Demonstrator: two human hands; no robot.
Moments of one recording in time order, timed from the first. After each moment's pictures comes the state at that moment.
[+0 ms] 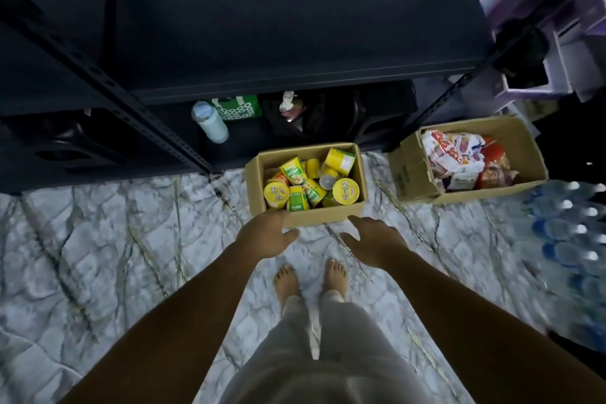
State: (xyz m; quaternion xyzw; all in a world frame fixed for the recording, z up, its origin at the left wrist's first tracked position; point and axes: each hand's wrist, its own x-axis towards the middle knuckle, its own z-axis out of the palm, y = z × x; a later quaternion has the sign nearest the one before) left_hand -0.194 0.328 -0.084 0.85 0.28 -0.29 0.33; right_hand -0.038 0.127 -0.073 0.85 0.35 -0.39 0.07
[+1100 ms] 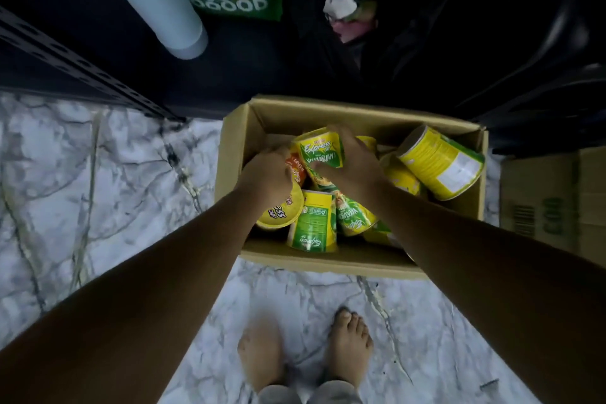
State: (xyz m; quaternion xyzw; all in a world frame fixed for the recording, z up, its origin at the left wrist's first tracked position) left_hand -0.065 0.472 -0.555 0.82 0.43 -0.19 0.32; right_hand 0.090 0.363 -0.569 0.82 0.36 -0.39 -0.22
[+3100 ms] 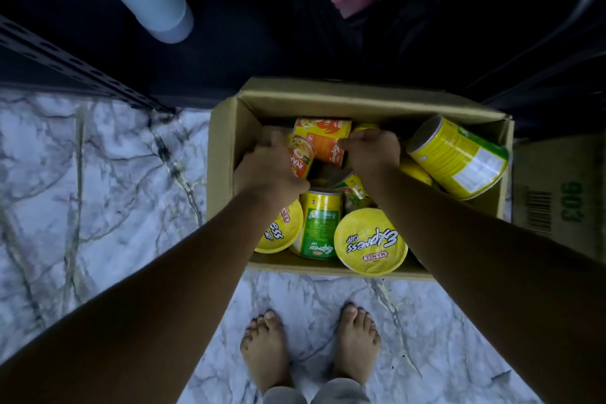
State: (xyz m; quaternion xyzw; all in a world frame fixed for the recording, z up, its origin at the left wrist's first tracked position) left_hand -0.060 0.442 -0.553 0.82 0.49 -0.16 0.24; right_hand 0.093 0.376 -0.591 0.86 0.01 -0.36 -0.36
